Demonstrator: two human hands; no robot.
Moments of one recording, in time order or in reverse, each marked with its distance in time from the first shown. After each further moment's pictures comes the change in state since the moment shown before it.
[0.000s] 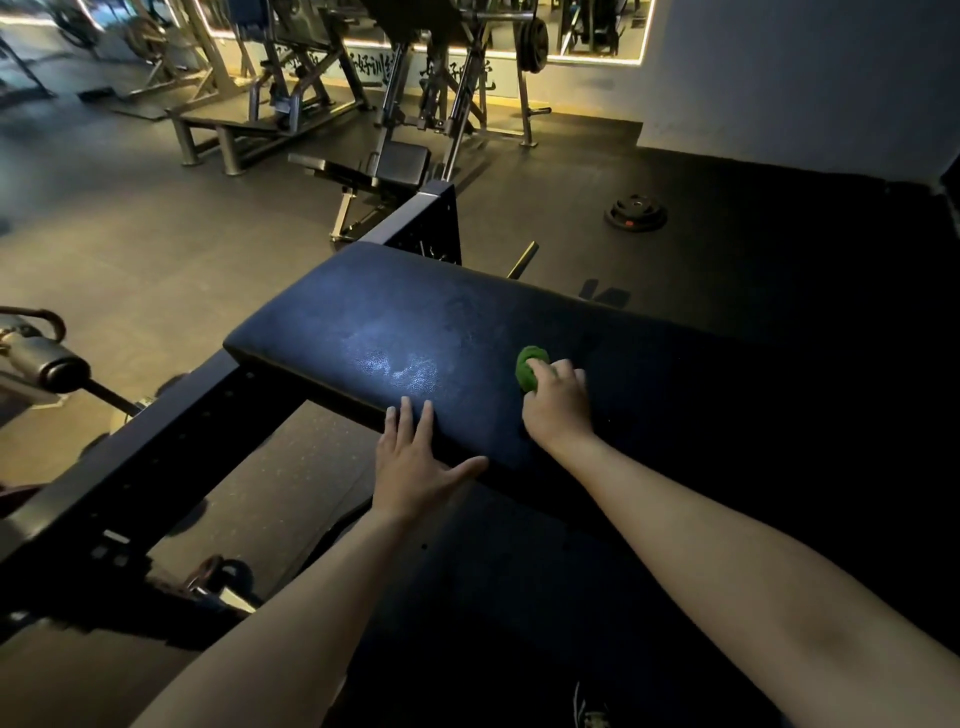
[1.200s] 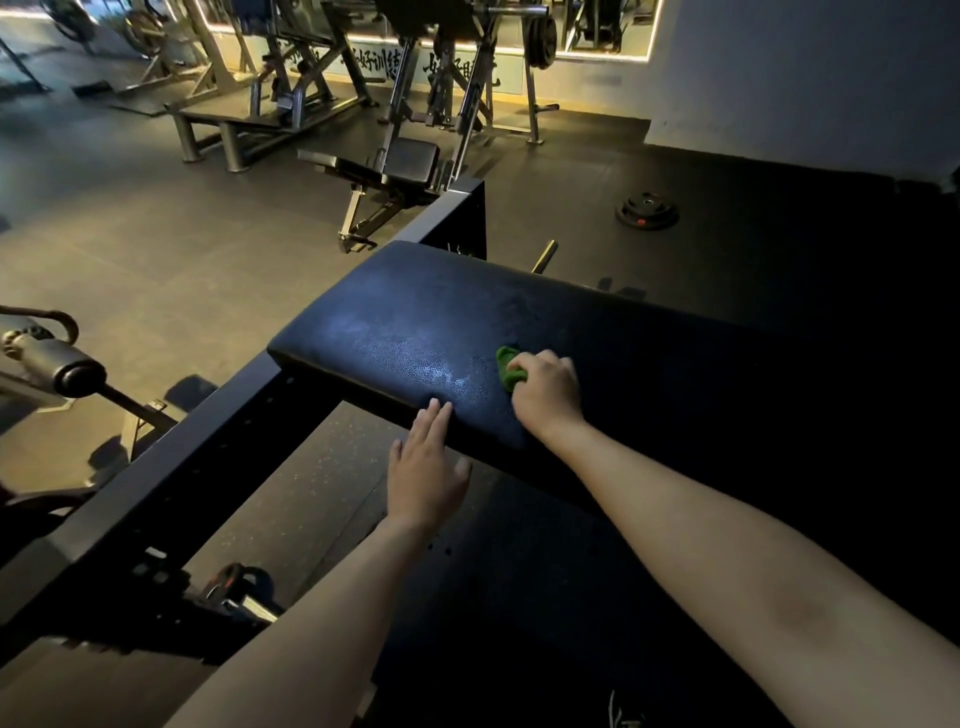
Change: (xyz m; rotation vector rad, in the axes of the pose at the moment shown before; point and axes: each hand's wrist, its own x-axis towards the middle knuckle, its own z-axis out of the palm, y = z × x) left_hand 0.028 -0.073 -0.025 -0.035 0.021 0.023; right_hand 0.028 -0.094 0.058 0.033 -0.037 0.012
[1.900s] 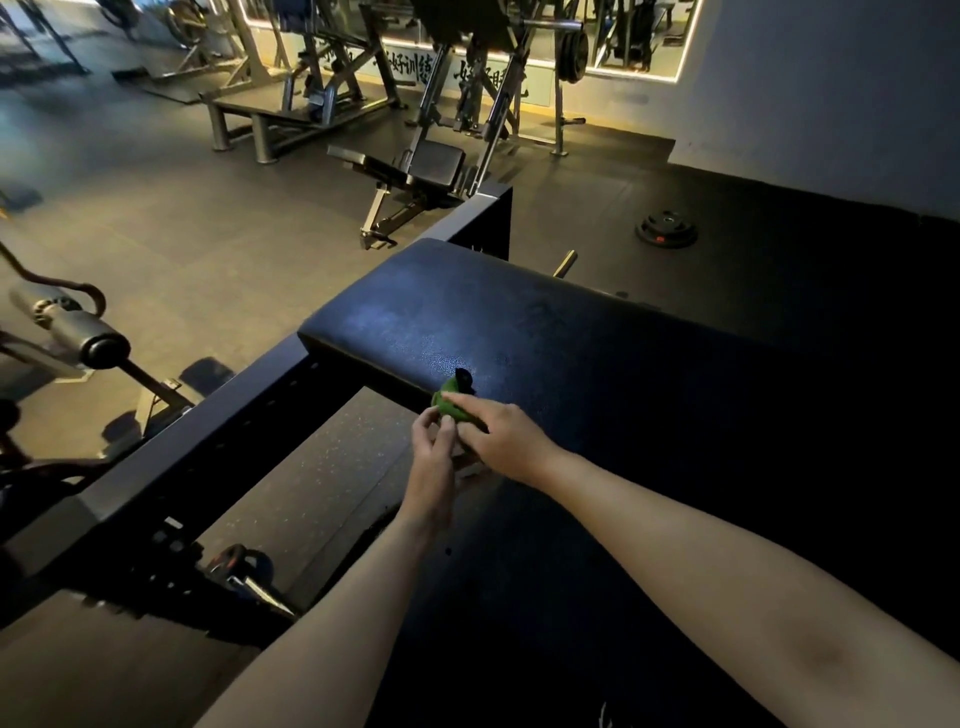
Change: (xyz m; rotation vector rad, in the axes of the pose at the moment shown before) left_hand -0.020 0.002 -0.011 -1.407 0.002 -0.357; right_hand -0.055 -0.048 0.012 0.253 -0.461 -0.306
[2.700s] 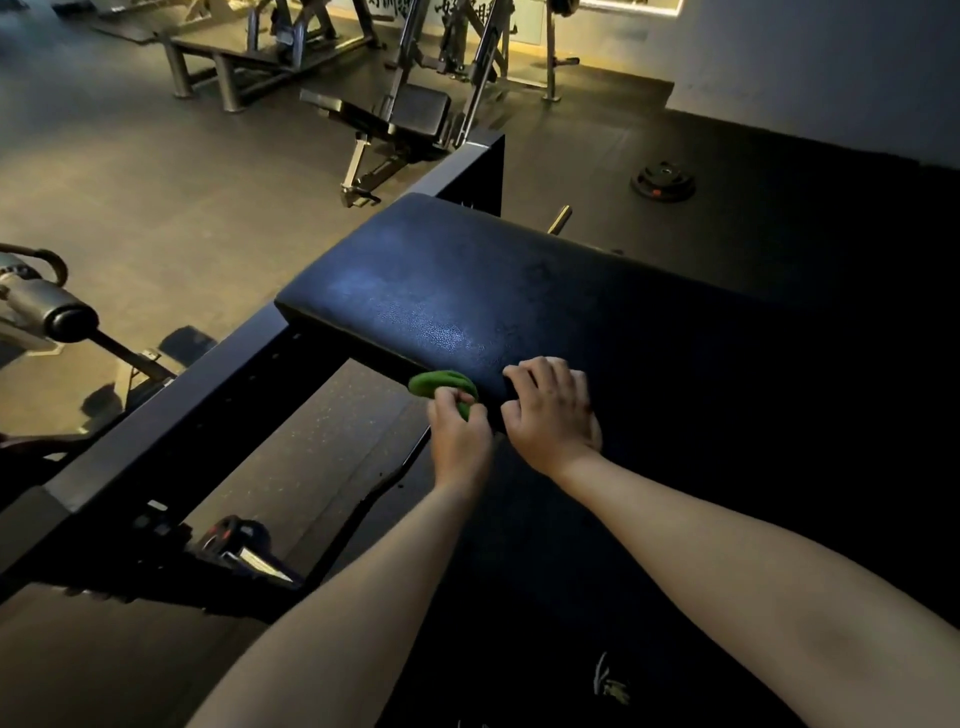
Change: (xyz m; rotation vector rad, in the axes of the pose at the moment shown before) left_hand 0.021 -0.014 0.033 0.525 0.207 0.168; right_hand 0.003 0.064 0.015 -0.651 0.492 0.028
